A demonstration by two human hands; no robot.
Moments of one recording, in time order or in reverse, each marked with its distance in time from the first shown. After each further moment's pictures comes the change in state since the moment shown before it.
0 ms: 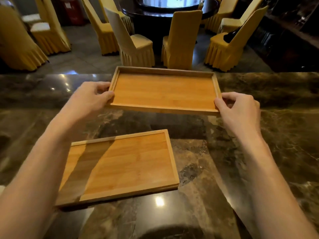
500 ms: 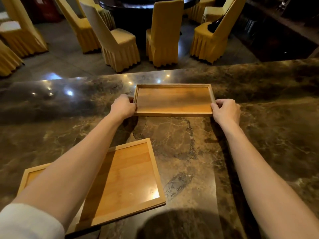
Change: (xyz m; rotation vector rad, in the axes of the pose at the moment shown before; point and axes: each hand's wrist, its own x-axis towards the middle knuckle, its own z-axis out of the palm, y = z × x) left_hand 0.097 0.017 0.140 -0.050 -0.226 -0.155; right_hand 0.061 0.095 0.070 -0.065 -0.050 0.297
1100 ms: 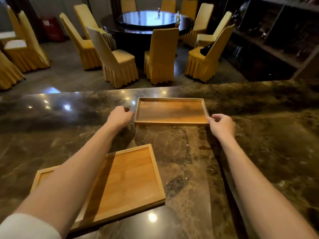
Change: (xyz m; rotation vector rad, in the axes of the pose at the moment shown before) left_hand -0.037 0.000 -0.027 -0.151 -0.008 -0.006; right_hand -0.020 0.003 -0.021 0.170 -0.041 0.105
